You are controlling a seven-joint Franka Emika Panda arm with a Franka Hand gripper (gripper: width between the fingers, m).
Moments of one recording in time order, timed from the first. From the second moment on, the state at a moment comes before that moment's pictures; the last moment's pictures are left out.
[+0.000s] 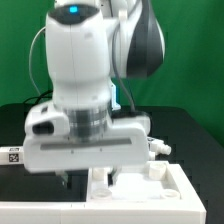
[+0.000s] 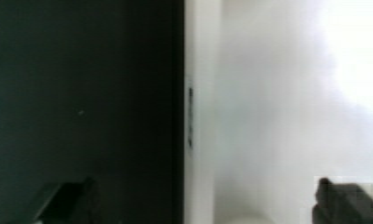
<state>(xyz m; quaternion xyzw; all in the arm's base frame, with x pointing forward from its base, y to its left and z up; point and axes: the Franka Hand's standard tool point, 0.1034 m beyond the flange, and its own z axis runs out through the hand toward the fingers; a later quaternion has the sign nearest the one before) 0.600 -0.022 0.040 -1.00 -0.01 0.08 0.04</state>
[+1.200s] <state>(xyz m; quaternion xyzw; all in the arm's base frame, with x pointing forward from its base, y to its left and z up) 0.527 -0.066 0.053 -0.96 -0.15 0.22 0.04</state>
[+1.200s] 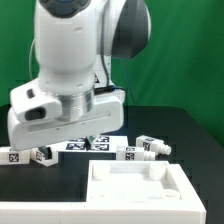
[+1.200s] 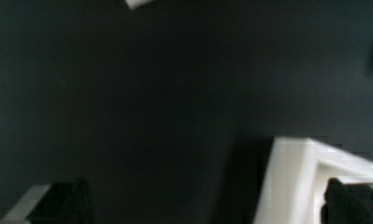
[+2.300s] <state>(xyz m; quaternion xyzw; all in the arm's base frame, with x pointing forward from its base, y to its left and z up) 0.490 -0.067 0.022 -0.88 -0.25 0.40 -0.02</state>
